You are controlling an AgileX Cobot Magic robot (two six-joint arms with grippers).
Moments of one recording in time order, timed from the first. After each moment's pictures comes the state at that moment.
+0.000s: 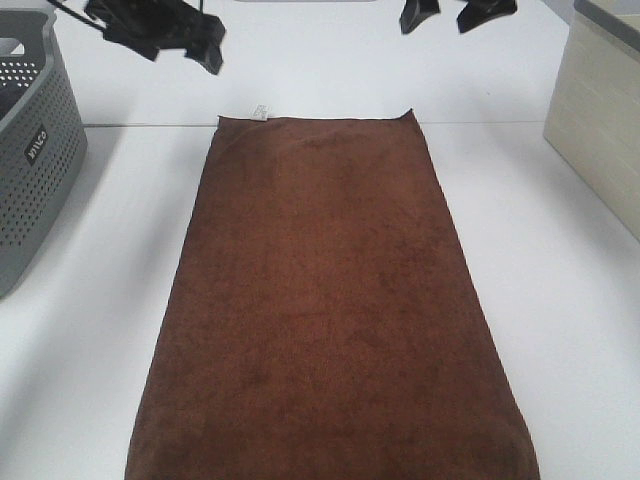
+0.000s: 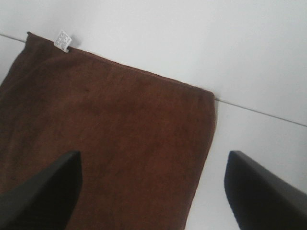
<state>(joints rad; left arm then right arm) -0.22 2.35 -2.30 -0.05 0.95 0.11 0.18 2.36 -2.43 0.28 1.04 -0.16</state>
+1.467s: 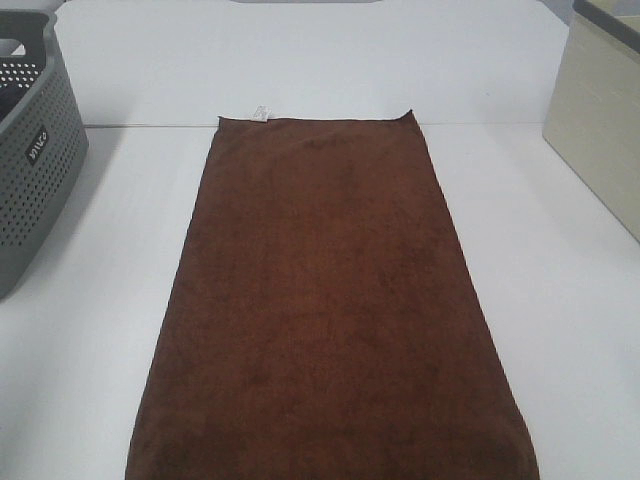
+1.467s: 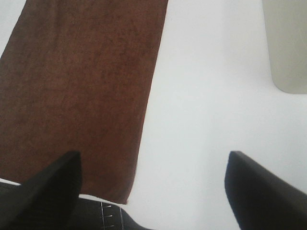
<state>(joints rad) 0.07 0.71 -0.96 0.03 1.04 -0.02 0.12 0.69 -0.91 0.17 1.11 -0.05</state>
